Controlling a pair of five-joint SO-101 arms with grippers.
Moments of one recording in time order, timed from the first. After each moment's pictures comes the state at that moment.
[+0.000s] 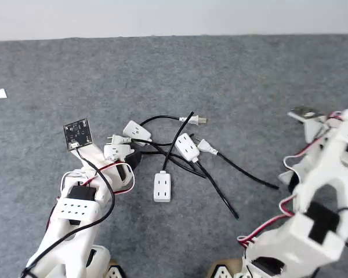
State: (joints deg) left arm 2.1 -39.1 74.8 30.4 29.0; right arm 29.4 10.8 2.4 100.7 55.6
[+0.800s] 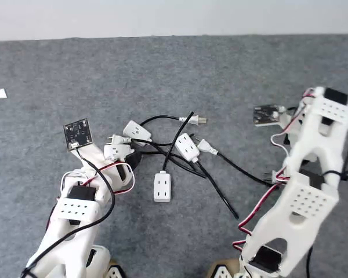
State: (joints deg) left arm 2.1 -39.1 74.8 30.4 29.0; right arm 21.1 36.4 -27.8 95.6 104.9
